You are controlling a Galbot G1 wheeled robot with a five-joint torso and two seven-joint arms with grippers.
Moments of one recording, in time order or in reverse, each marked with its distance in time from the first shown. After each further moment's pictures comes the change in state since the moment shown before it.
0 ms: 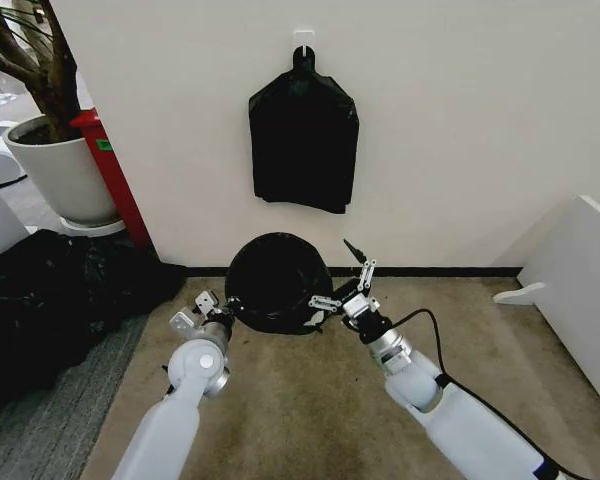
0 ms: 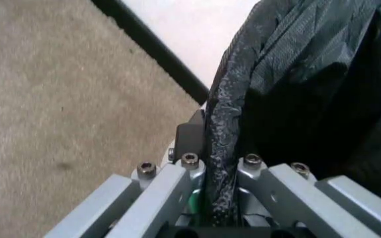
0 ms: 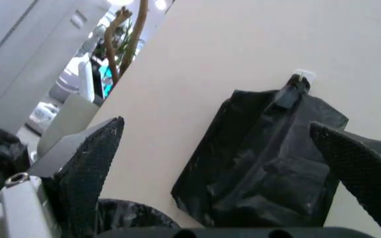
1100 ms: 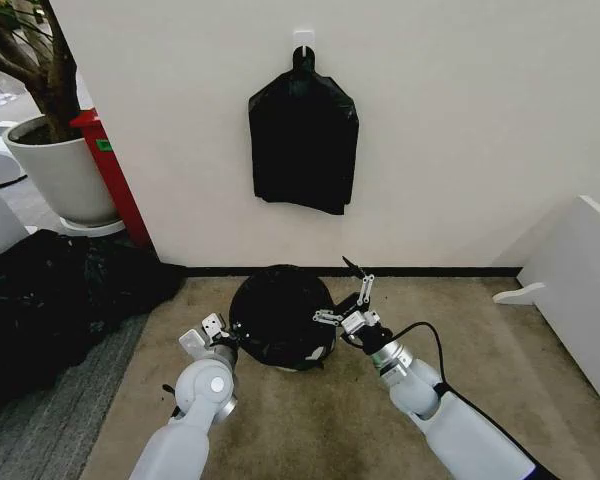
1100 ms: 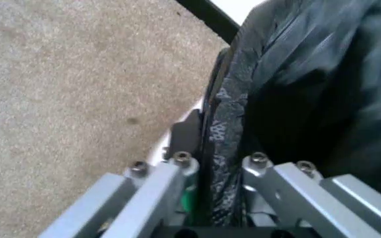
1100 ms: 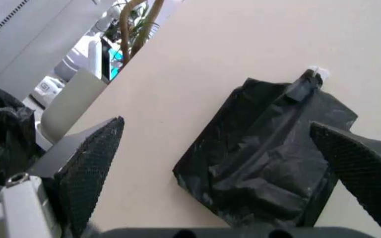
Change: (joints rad) left arm 0.094 -0.021 0.022 -0.085 0.145 0.140 -0.138; right arm -0.026 0.034 0.037 -0.084 -0.149 0.044 0.019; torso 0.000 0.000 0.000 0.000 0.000
